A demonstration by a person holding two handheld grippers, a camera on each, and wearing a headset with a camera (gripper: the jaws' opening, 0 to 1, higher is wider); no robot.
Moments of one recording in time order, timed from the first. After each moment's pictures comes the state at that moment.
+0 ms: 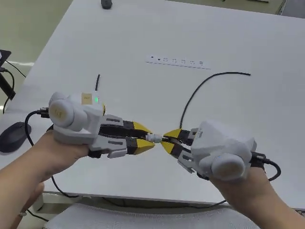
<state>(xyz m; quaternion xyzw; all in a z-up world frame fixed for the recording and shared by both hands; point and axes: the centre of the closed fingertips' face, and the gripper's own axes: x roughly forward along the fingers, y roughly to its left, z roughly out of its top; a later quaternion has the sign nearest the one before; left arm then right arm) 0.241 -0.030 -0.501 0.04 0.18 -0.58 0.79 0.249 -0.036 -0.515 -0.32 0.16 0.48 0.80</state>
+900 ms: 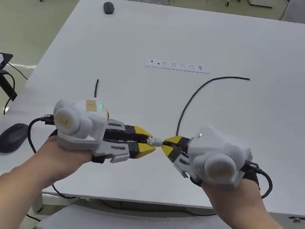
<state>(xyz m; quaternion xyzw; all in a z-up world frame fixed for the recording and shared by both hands) 0.241 -0.045 -0.504 0.06 0.18 -0.56 0.81 0.251 -0.057 -0.522 -0.23 0.21 0.44 0.84</state>
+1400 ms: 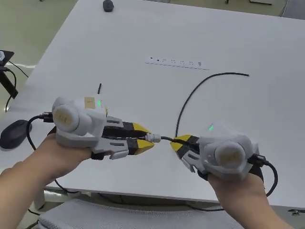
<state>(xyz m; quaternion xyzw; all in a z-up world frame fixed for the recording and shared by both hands) 0.232 -0.043 -0.504 0.06 0.18 -0.56 0.81 0.255 -0.088 -0.541 -0.16 0.26 0.40 0.86</state>
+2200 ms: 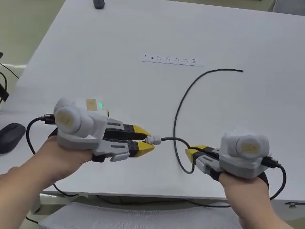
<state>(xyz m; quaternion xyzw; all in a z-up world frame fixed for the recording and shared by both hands) 0.235 -0.042 -0.513 0.05 0.19 -0.57 0.79 0.262 -0.129 -0.582 -0.01 0.34 0.30 0.89</state>
